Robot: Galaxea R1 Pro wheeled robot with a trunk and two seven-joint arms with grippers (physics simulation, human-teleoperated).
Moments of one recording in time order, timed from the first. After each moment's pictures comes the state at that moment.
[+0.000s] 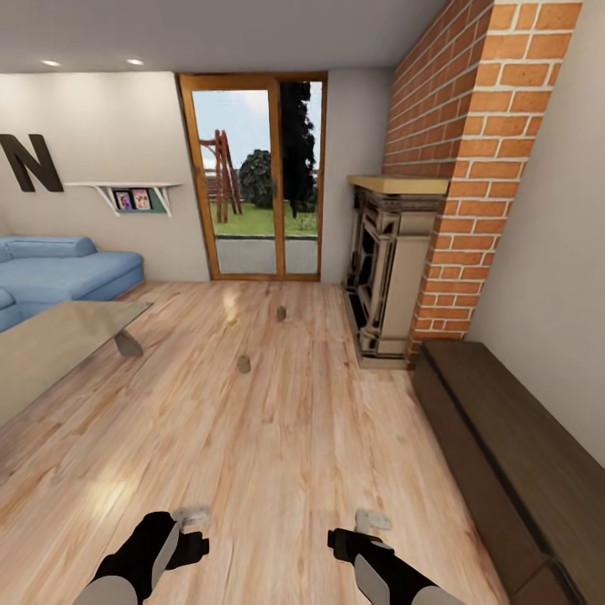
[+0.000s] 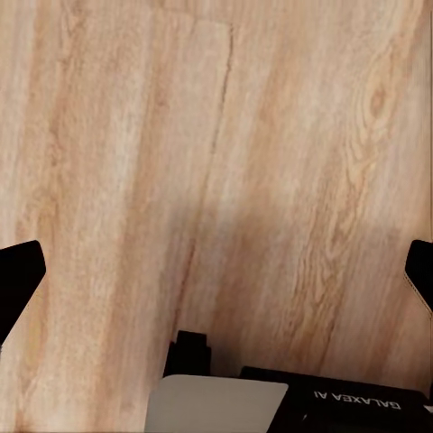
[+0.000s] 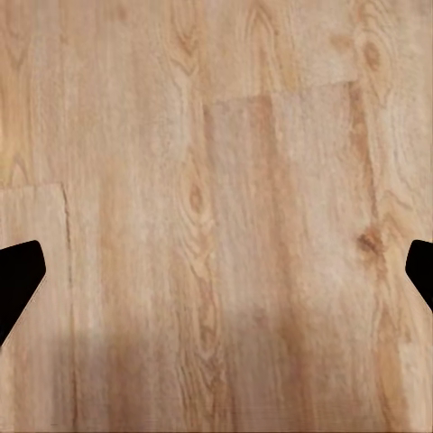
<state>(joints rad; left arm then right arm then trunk) -0.54 -0.02 0.33 -0.47 -0.20 0.62 -0.01 -0.57 0.17 0.33 -0.20 -0.50 0.04 -0.17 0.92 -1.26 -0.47</state>
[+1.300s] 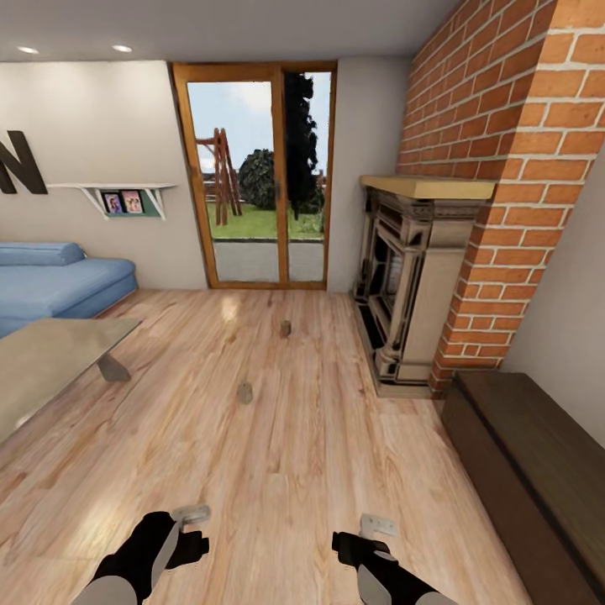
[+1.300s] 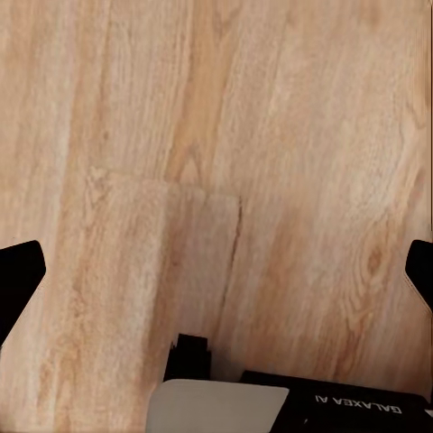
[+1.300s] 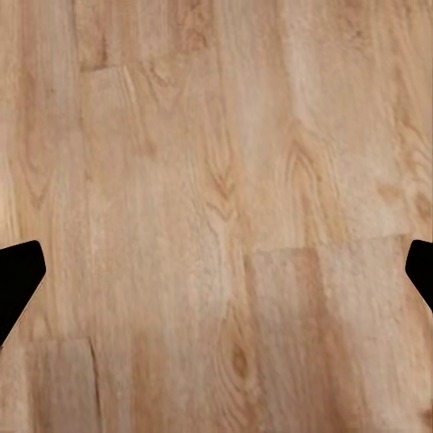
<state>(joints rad) -0.54 -0.02 0.33 -0.47 -0.20 0.61 -0.01 -0.57 0.17 0.32 -0.15 -0.51 -0.06 -0.18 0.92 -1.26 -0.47</state>
